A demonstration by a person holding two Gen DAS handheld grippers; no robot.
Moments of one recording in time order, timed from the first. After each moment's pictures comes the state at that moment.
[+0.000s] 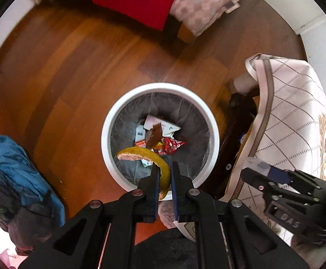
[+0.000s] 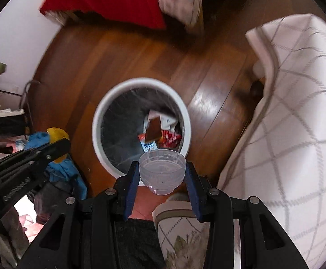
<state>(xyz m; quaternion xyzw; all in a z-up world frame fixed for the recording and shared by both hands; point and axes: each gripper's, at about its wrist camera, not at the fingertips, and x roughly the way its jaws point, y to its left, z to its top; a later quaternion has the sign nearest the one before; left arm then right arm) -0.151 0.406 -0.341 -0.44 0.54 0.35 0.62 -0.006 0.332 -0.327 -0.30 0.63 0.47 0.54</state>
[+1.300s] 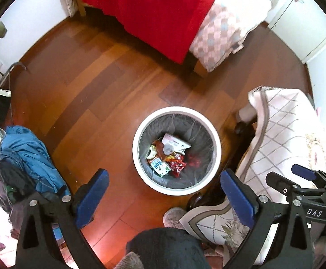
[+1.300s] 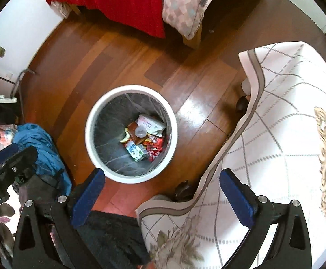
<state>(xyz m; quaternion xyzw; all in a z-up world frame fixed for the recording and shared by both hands) -0.211 0.352 -0.225 -0.40 0.46 0.45 0.66 -0.005 0.322 -0.268 -0.34 0.57 0.49 0.57</state>
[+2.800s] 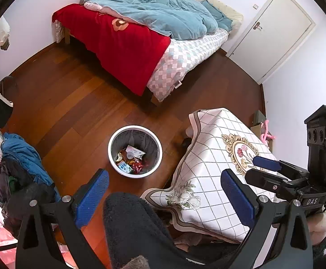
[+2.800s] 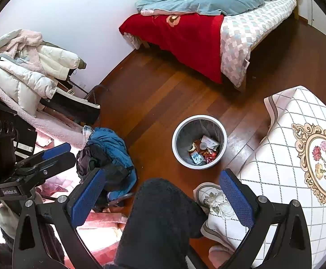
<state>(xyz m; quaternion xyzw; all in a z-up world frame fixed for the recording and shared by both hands) -0.249 0.237 -0.036 -0.40 0.35 0.39 0.75 -0.039 0.180 -0.010 -0.23 0.52 0.65 0.51</state>
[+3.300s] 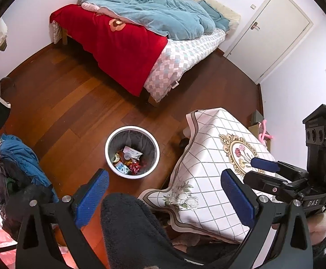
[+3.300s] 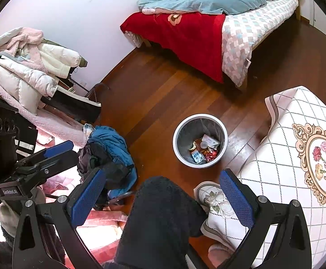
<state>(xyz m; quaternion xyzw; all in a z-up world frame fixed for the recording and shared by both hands) -0.247 0.234 -0.035 -0.40 0.35 0.39 0.75 -0.040 0.179 -0.010 -0.23 0.52 0.65 0.50</state>
